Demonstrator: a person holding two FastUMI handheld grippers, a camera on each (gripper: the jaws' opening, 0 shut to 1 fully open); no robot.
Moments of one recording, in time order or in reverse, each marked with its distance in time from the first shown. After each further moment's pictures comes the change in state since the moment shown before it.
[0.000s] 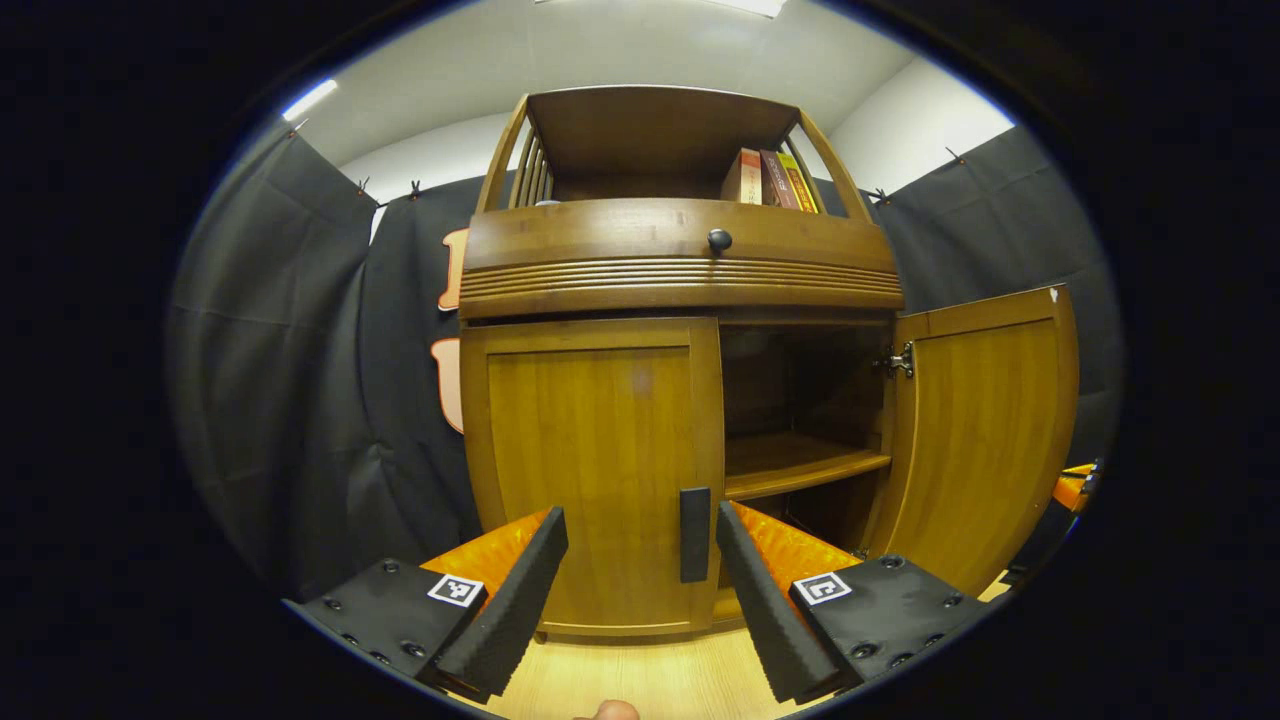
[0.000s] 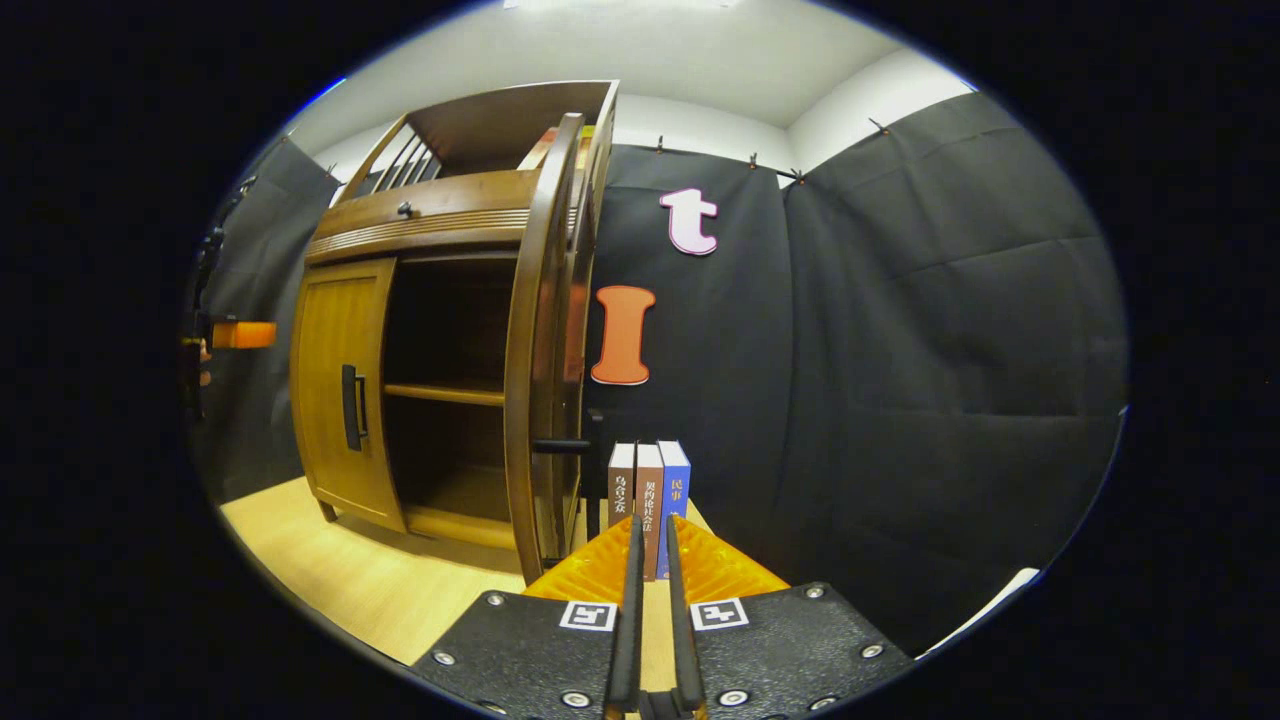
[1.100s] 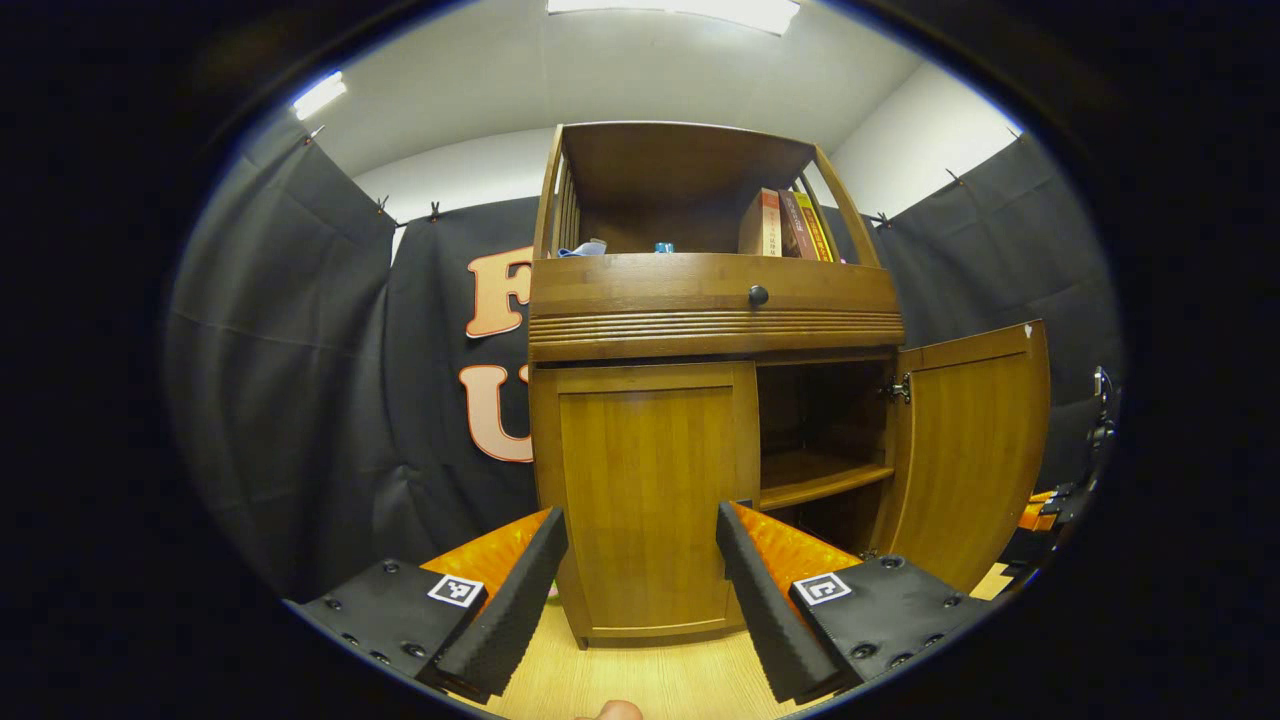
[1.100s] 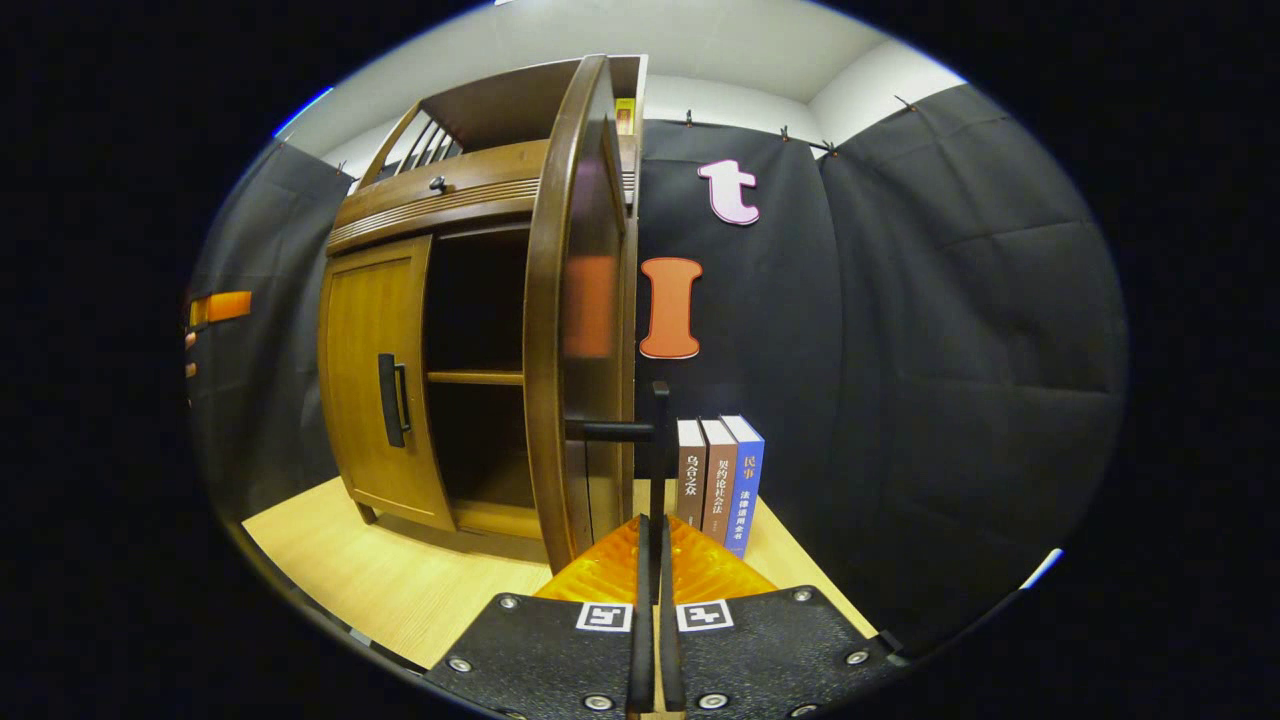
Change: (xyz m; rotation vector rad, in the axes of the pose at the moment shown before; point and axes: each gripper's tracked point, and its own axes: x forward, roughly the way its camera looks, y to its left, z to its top) left arm -0.072 0.071 0.047 -0.002 -0.065 0.010; right arm 0.031 0.081 -0.030 0.038 0.092 0.122
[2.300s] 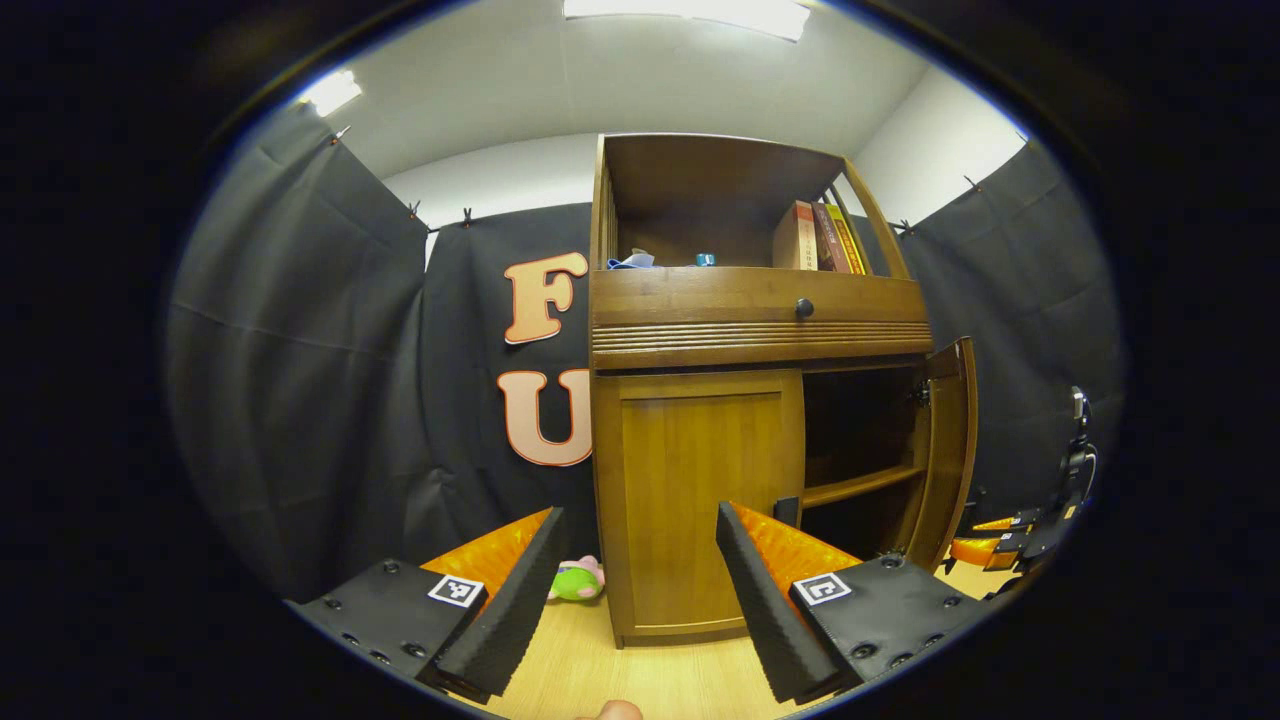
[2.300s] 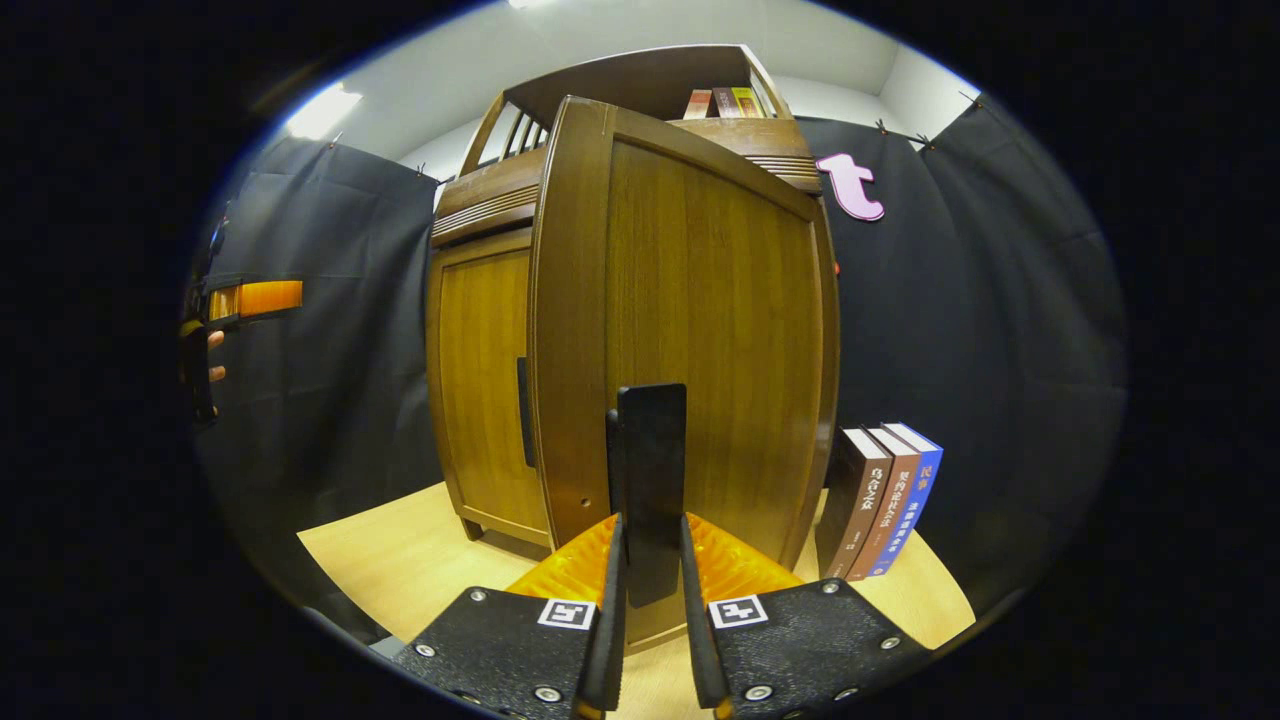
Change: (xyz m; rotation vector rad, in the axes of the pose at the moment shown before) left arm -0.008 0.048 0.005 -0.012 -0.031 0.064; right arm 0.030 0.163 -0.003 -0.017 -0.006 0.273
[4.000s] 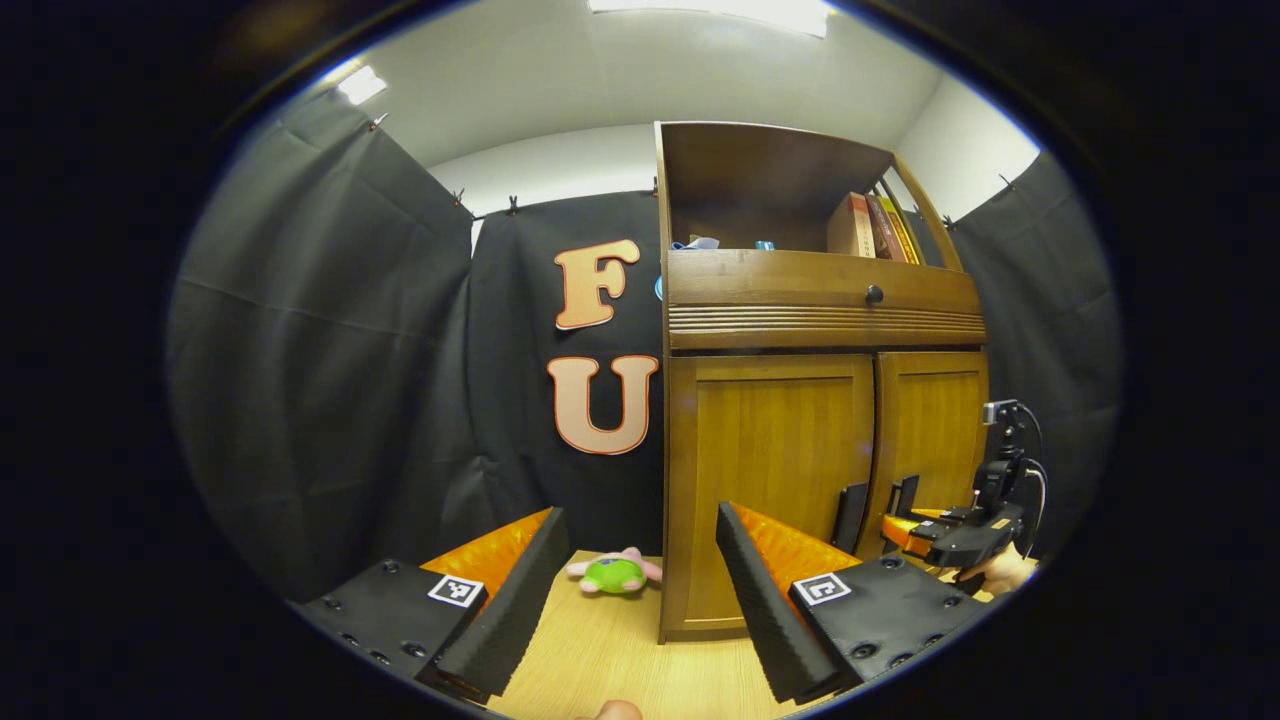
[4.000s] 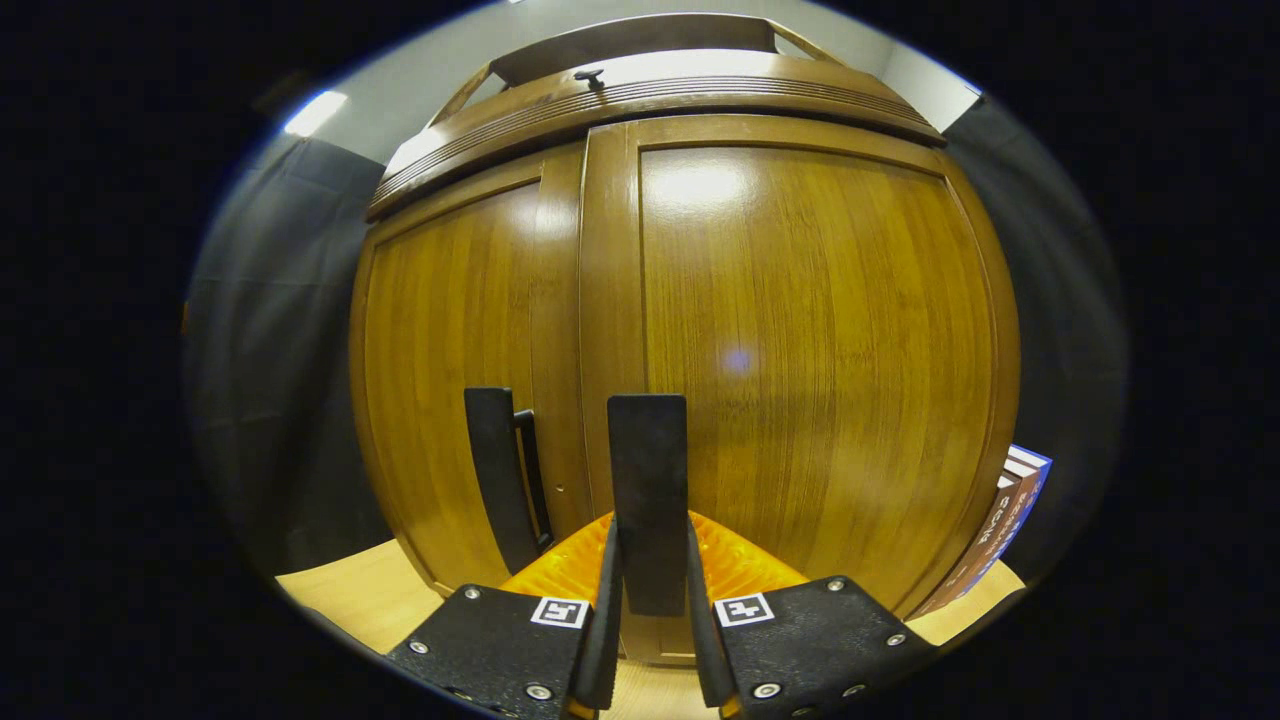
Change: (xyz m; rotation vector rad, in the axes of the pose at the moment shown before) left arm -0.004 0.031 -0.008 -0.011 0.033 0.158; right arm 0.198 0.073 0.015 0.052 -0.041 -0.008
